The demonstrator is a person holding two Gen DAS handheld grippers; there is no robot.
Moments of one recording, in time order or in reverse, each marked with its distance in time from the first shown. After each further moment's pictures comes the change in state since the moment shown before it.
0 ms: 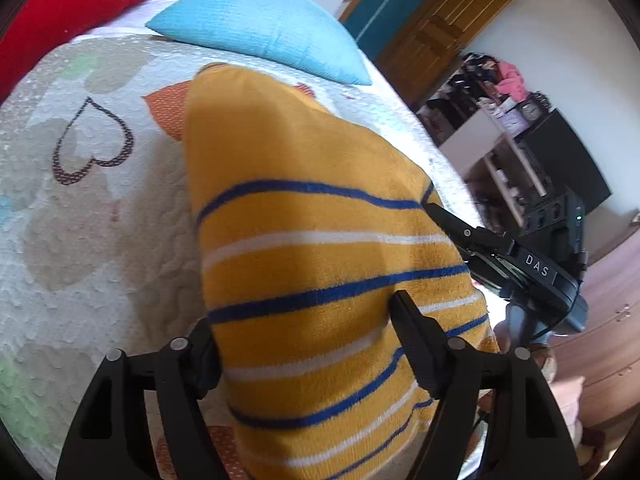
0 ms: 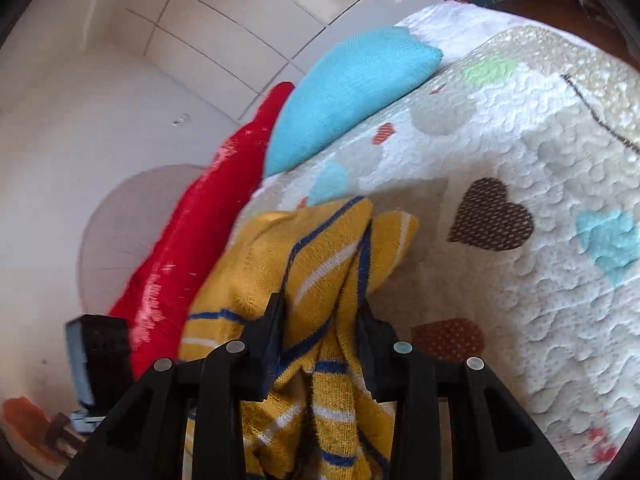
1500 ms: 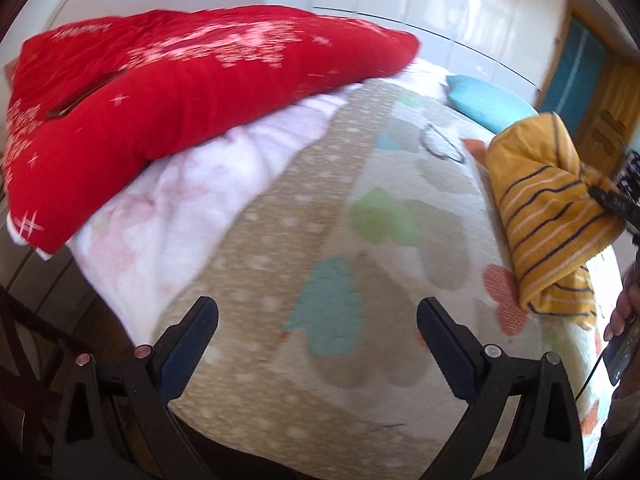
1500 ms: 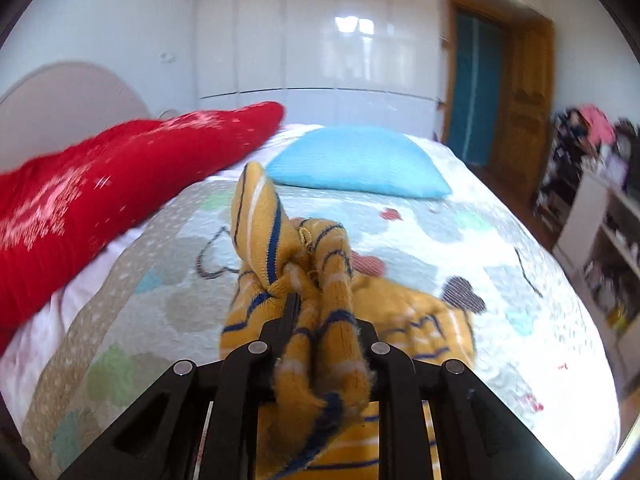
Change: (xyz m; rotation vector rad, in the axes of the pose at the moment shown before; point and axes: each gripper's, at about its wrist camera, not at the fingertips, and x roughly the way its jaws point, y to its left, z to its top) left arm -0.216 0.112 -0.226 -0.329 -0.300 0.612; right arm -0.003 0.183 -0.090 -0.440 -0.222 -0.522
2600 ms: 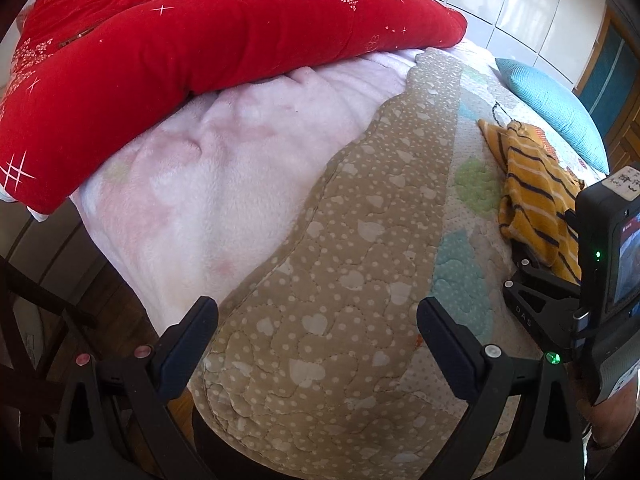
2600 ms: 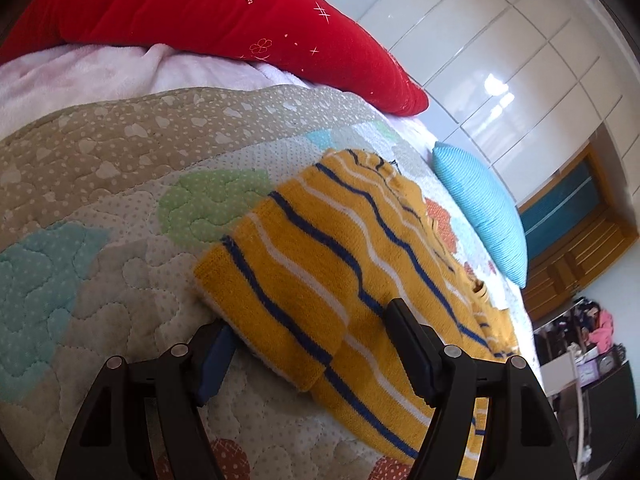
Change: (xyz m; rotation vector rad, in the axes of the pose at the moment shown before) left arm 0.062 0.092 -0.014 -0.110 0.110 0.073; right arm 0.042 0.256 -0.152 -0.834 0.072 -0.059
